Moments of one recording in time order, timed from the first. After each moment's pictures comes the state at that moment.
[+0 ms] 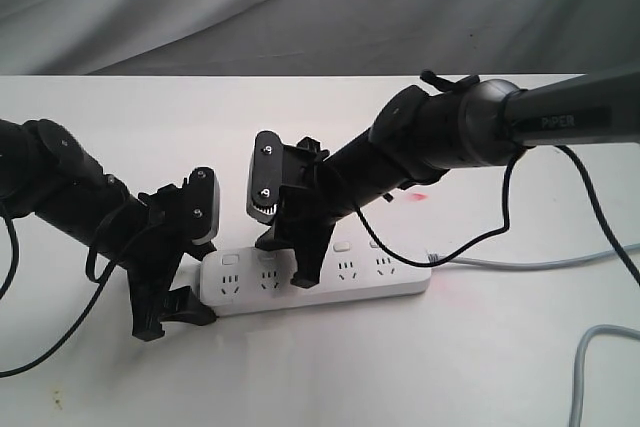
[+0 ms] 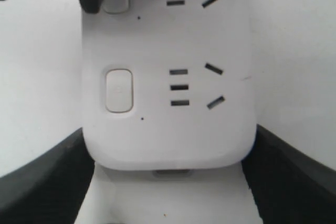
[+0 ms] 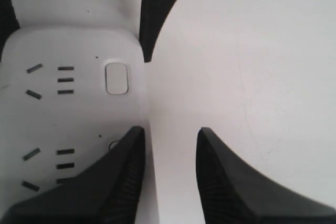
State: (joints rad) left arm -0.15 1.94 -0.93 -0.80 0.59 1.88; right arm 0.44 2.16 -1.35 0.99 0.52 -1.87
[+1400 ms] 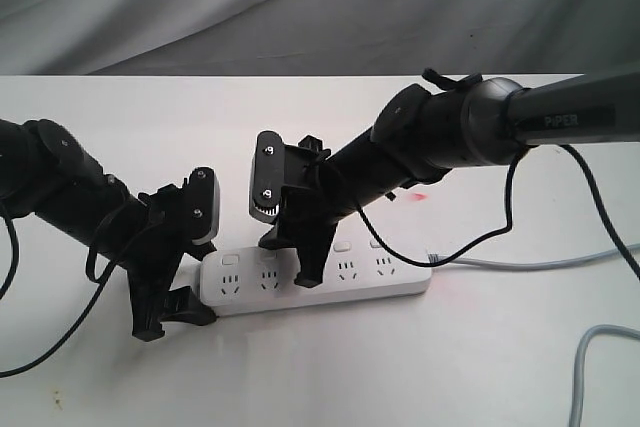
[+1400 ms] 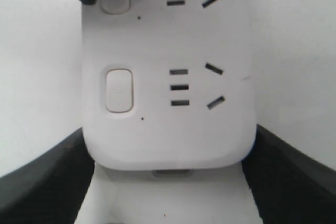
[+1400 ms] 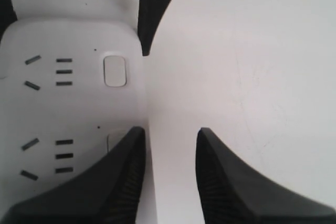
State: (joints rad) left arm -0.15 1.94 -0.93 -0.80 0.59 1.88; right arm 0.44 2.14 -1.35 0.98 0.52 -1.87
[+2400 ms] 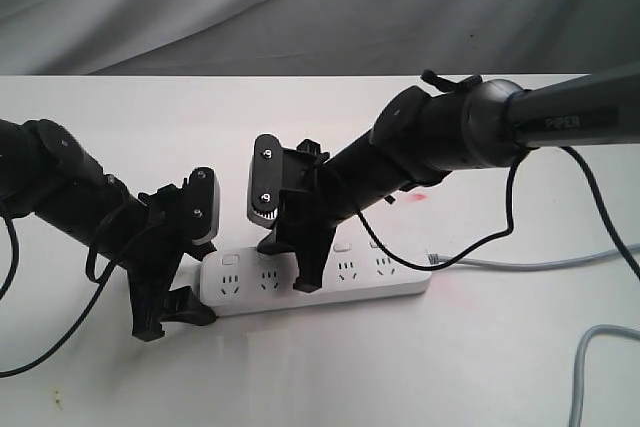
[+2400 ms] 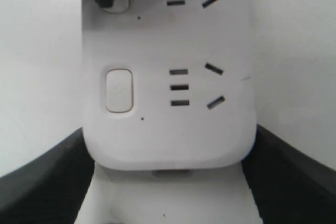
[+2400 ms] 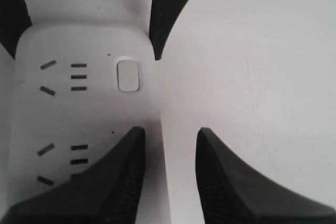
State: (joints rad) left arm -0.15 1.94 -0.93 -0.80 0.59 1.88; right arm 0.44 2.14 -1.34 0.98 0.53 -1.87
